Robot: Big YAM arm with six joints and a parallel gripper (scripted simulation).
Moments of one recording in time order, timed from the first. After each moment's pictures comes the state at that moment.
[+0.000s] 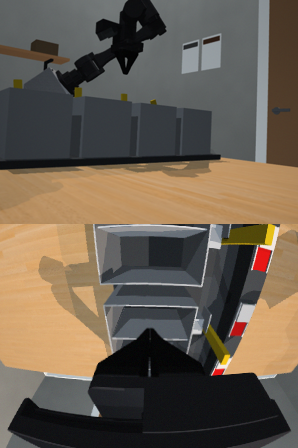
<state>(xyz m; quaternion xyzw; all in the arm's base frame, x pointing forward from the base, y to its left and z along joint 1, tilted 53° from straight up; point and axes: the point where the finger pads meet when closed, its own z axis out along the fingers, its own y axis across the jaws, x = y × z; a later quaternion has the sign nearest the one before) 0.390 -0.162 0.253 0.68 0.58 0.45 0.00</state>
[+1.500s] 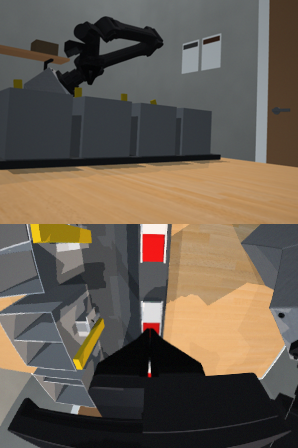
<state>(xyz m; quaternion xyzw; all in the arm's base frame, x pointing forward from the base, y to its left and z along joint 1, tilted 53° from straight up) 0.206 -0.076 0.120 0.68 0.58 0.45 0.00</state>
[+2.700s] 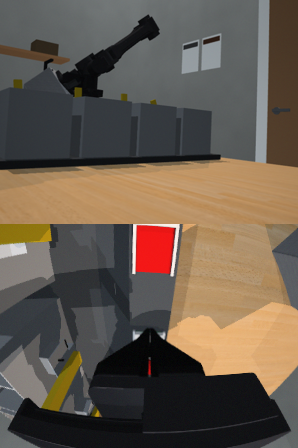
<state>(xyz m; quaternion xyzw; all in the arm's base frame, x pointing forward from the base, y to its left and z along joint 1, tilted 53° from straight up) 0.277 -0.011 0.048 0.67 0.59 0.45 0.01</state>
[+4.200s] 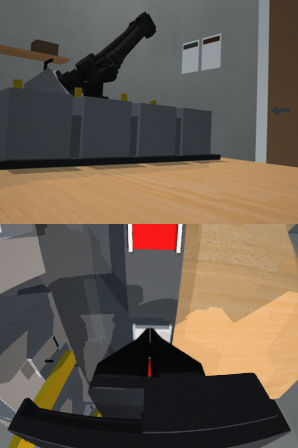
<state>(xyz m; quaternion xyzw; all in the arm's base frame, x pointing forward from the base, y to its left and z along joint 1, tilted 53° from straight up) 0.291 0.022 0.051 0.68 0.58 0.45 0.00</state>
